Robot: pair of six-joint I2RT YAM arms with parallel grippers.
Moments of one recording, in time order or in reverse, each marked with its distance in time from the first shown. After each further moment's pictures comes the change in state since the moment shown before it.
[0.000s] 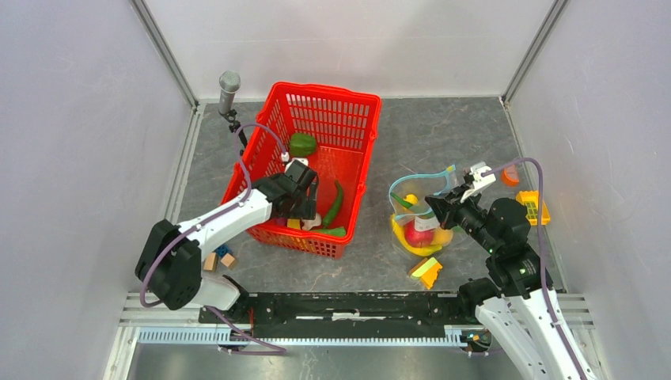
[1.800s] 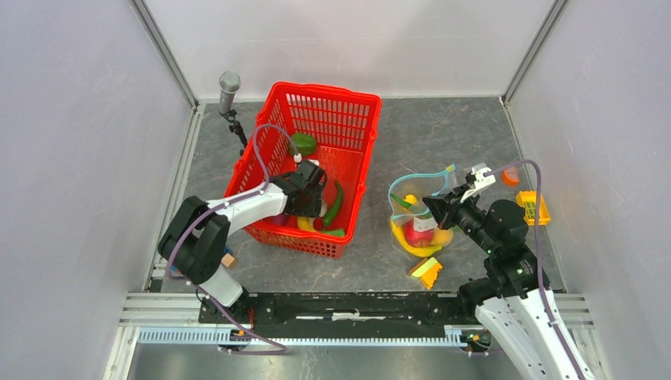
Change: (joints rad) left arm 0.016 0.183 0.003 0.189 0.071 0.048; right arm 0.000 -0.011 -0.035 0.042 -0.011 0.072
